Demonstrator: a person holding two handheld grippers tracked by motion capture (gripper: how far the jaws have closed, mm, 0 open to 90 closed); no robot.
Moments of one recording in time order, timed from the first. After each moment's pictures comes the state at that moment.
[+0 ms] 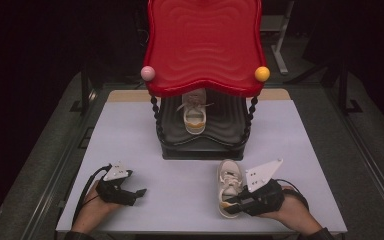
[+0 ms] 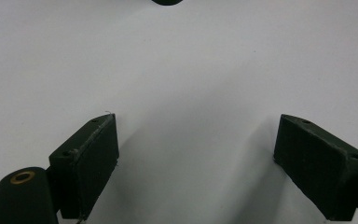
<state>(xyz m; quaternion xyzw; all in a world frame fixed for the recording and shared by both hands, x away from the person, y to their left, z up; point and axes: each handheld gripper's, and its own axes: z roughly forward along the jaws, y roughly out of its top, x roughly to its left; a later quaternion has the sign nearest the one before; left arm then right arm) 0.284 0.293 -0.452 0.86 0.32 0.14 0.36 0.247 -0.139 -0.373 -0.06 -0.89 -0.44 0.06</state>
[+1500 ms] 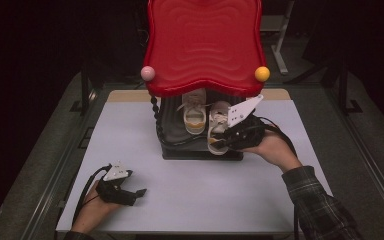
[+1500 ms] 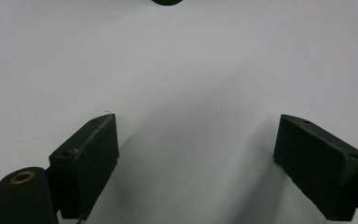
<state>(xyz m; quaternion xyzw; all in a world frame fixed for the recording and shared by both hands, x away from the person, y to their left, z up) 0.284 0.293 -0.452 0.86 0.32 0.14 0.36 0.363 -0.108 -0.301 -0.06 -0.91 -0.40 -0.06</state>
